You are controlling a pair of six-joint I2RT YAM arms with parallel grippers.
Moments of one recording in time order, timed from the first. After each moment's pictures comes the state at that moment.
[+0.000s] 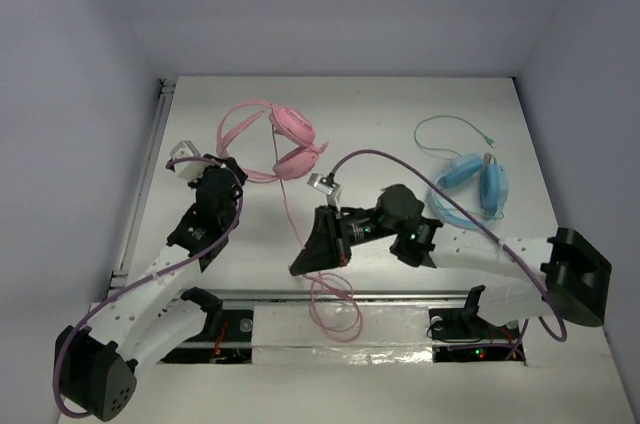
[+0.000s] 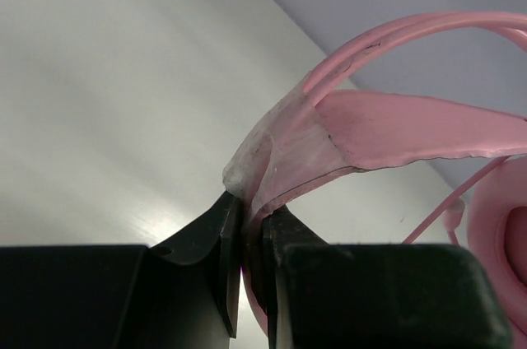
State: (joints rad) left arm -0.45 0.84 0.57 0.05 -0.70 -0.85; right arm 1.08 1.33 0.67 0.97 -0.77 1.14
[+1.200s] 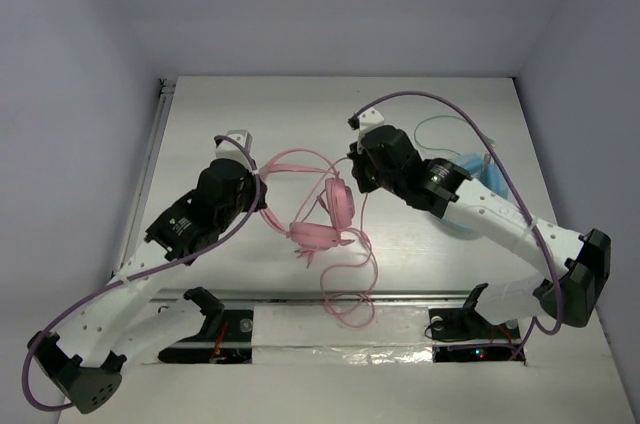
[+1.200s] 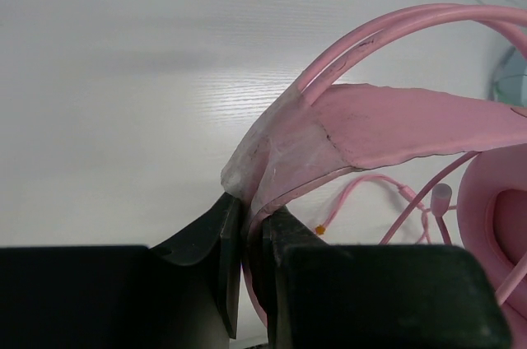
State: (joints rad) left arm -0.66 0.83 0.92 -0.65 -0.32 -0.48; right arm 0.87 1.37 1.34 -0.59 0.29 0.24
